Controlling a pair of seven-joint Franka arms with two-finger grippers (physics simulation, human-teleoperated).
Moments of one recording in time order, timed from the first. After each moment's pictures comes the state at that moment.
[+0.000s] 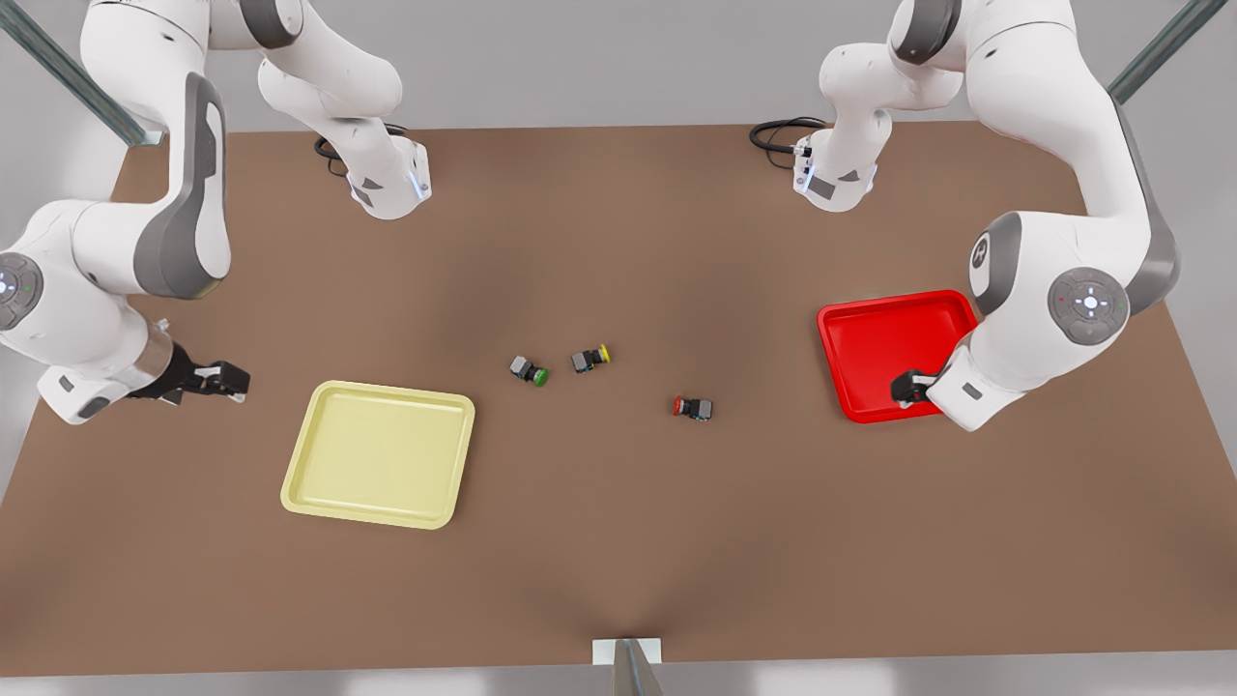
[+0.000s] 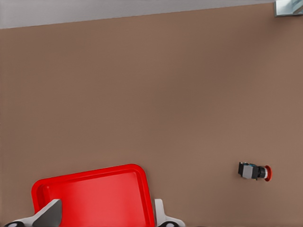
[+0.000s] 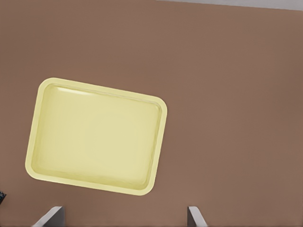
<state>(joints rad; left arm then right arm) -0.11 0.37 -0.05 -1.30 0.07 1.63 -0.09 -0.06 0.23 0.01 -1.49 -0.05 1.71 -0.09</state>
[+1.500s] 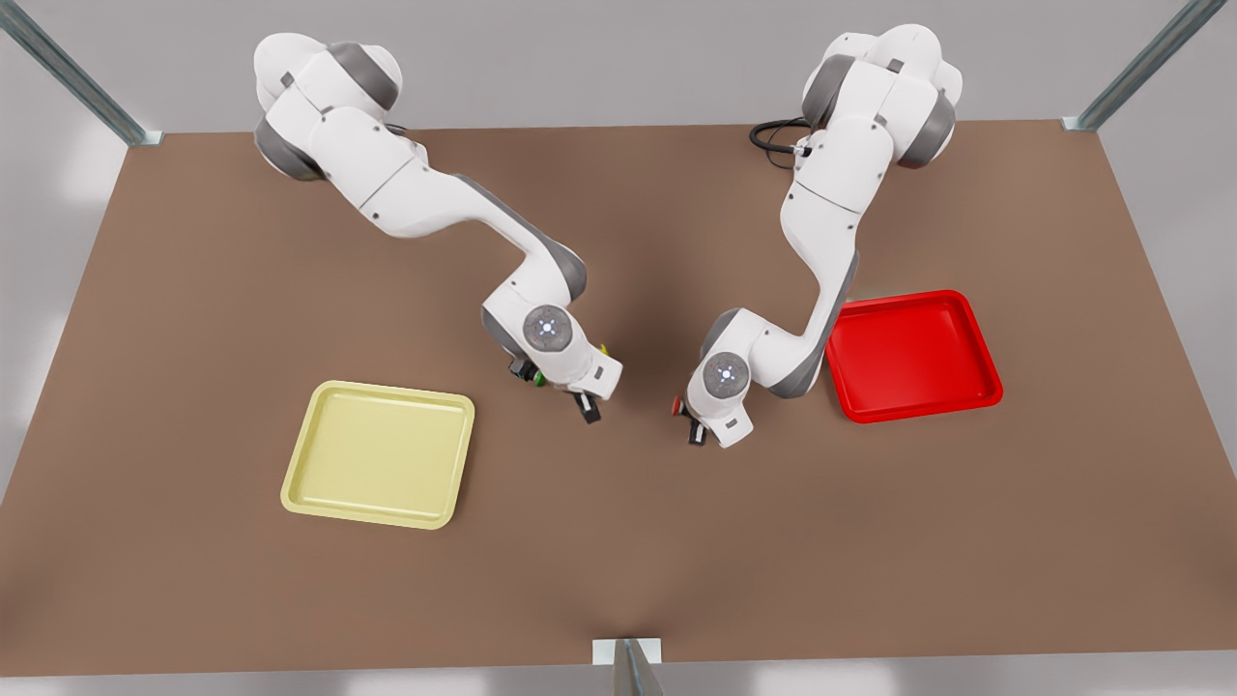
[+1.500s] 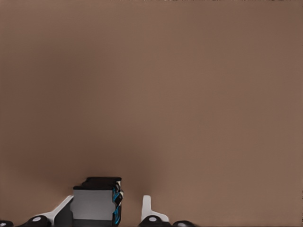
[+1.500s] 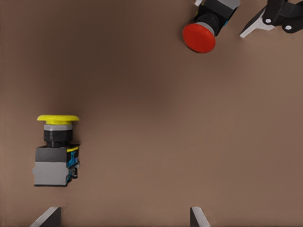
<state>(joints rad) -0.48 0.77 -0.09 -1.61 0.02 2.29 -1.89 0.29 0.72 0.48 -1.61 -0.26 2.27 -1.09</state>
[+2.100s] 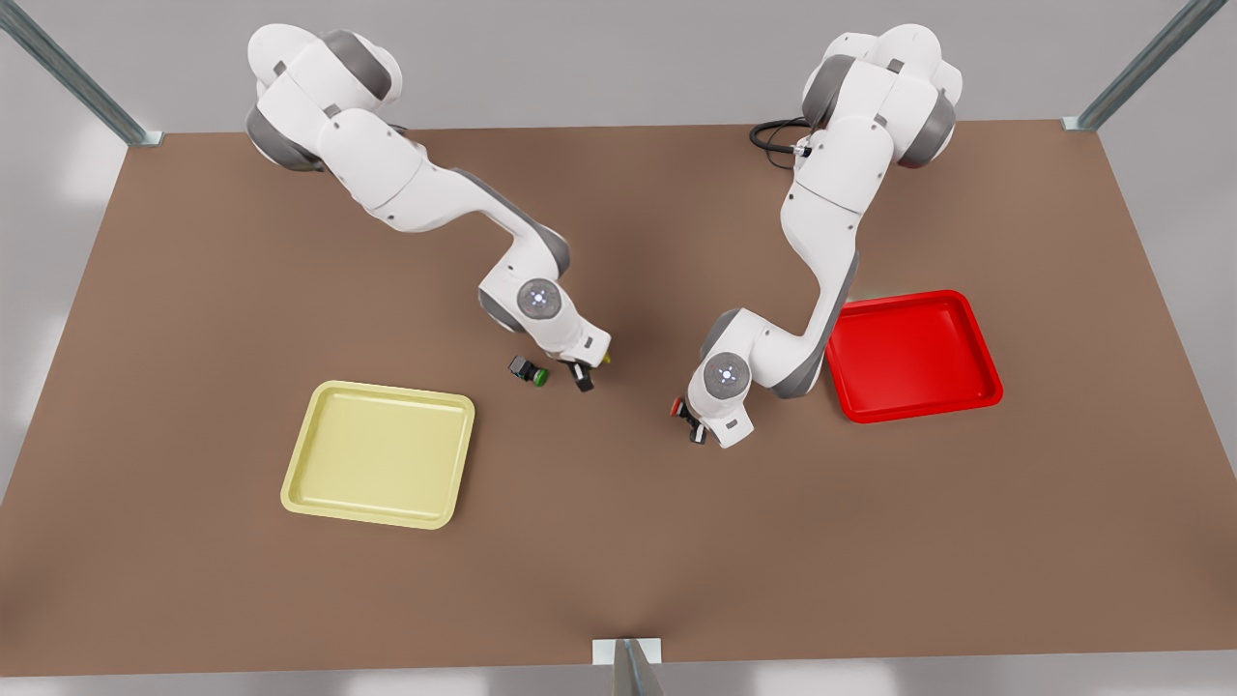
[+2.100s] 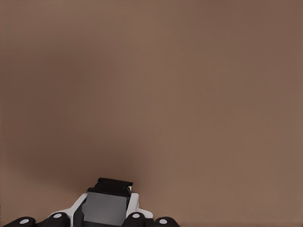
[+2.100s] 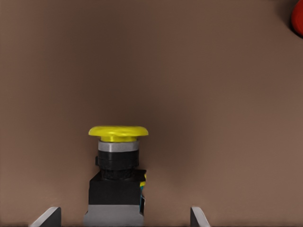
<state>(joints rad) -0.48 0.77 -0.09 -1.61 0.01 2.29 -1.88 0.28 0.68 0.47 -1.93 -0.31 2.58 -0.99</state>
